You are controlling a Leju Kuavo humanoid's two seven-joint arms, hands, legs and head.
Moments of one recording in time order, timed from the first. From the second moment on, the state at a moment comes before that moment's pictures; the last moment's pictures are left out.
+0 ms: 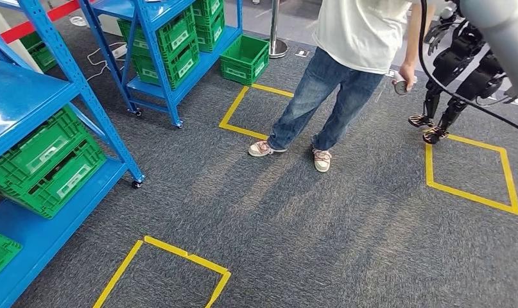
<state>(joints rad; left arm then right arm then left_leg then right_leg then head) -0.08 -0.18 0.84 -0.20 -0.65 0.23 -0.51 -1.54 -0.73 0.90 -1.14 0.47 0.35 -0.10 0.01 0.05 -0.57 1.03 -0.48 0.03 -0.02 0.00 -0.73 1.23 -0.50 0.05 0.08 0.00</state>
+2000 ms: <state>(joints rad) -0.07 -0.18 0.86 -0.20 -0.66 0.18 -0.50 -1.47 -0.62 0.83 -1.00 0.62 0.32 -0.15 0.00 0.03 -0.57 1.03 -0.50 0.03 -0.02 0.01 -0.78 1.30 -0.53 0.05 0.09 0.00</state>
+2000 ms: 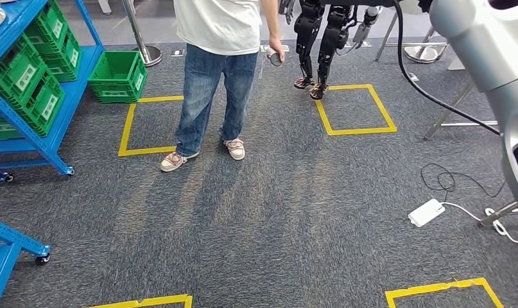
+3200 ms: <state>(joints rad) -0.07 -0.19 0.87 -0.20 -0.66 0.14 -0.49 -1.46 -0.60 0.81 -0.99 0.65 0.33 -0.16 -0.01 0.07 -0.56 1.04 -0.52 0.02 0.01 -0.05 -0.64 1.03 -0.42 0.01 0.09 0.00</state>
